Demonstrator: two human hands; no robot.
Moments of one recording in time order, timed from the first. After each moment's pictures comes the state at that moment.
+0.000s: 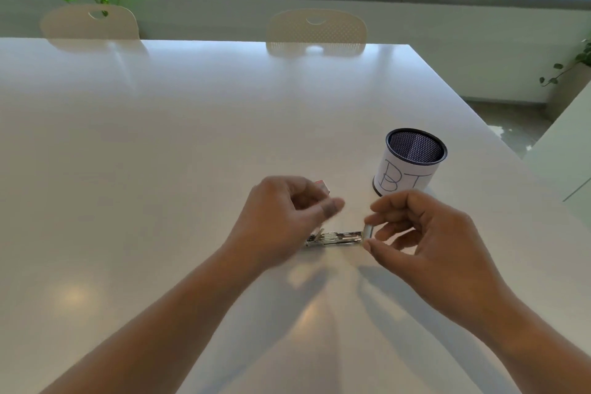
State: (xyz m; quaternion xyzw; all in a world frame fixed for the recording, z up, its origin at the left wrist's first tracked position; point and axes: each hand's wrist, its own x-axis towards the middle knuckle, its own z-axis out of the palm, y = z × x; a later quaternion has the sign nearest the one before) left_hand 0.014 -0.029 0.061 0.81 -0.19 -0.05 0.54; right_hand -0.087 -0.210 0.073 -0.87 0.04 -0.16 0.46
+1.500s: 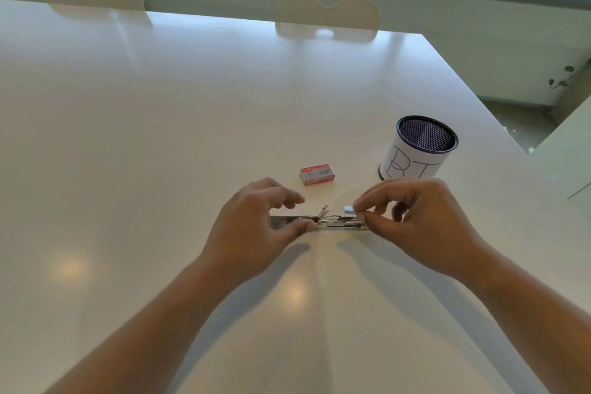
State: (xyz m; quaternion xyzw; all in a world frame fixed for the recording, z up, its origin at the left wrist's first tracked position) left_hand 0.001 0.004 0.032 0.87 -0.23 0.04 0.43; right_hand -0.050 -0.228 0.059 -0.90 -0.07 -0.11 0.42
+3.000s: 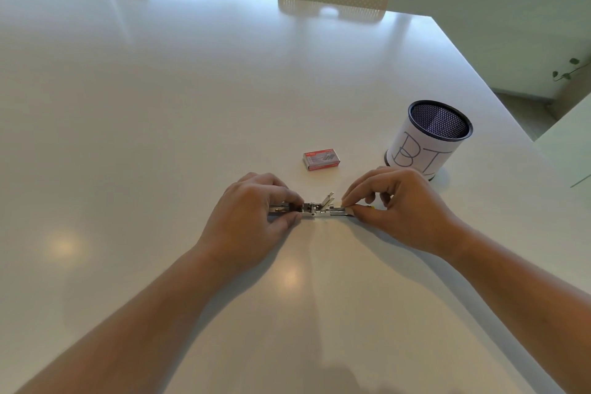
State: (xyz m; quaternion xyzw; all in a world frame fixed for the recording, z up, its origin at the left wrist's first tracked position) left_hand 0.009 0.011 0.010 0.88 -0.26 0.06 0.39; right_hand -0.021 -0.228 0.032 -0.92 -0.12 -0.06 0.38
